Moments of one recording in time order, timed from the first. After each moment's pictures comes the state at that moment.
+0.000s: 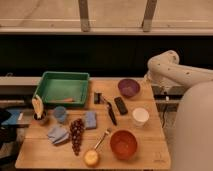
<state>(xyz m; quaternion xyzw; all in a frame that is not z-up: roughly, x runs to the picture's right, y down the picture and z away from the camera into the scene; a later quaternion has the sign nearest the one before) 0.292 -0.027 0.850 -0.06 0.16 0.75 0.64</state>
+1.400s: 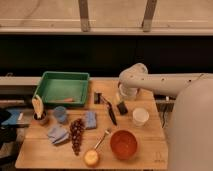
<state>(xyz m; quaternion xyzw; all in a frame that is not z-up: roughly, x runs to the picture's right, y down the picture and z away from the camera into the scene) 0.124 0.071 0.843 -0.22 0.13 0.61 0.75</state>
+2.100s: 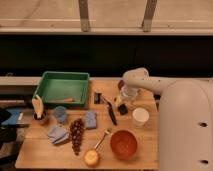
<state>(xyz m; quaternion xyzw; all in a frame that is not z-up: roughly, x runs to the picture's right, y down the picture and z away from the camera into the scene) 0.135 0.098 0.906 -0.29 0.14 0.62 0.72</state>
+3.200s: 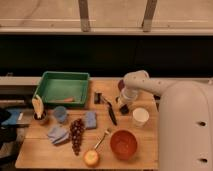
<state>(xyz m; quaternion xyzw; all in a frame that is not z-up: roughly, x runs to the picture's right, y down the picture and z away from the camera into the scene) 0.135 0.108 0.909 -0.29 0.14 0.62 0.71</state>
